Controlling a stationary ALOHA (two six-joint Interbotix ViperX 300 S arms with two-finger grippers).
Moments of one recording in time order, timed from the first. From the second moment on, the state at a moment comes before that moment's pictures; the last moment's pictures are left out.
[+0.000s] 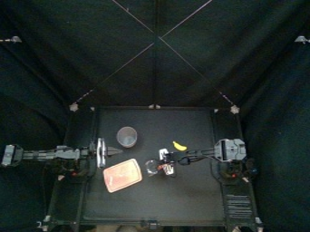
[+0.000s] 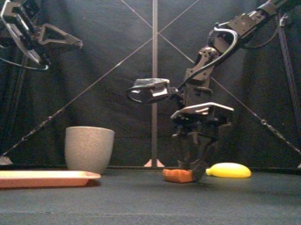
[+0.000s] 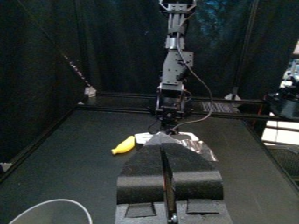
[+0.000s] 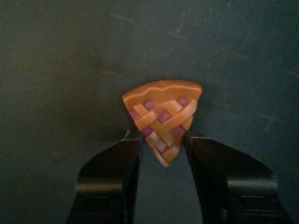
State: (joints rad) left arm 0.11 -0.95 1.25 -0.01 -0.35 0.00; right arm -0.06 0.26 0.39 -0.04 0.64 -0.31
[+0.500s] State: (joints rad) left arm 0.11 -0.95 1.25 -0.02 -0.35 0.00; right arm 0.00 0.26 0.23 0.02 0.60 -0.31
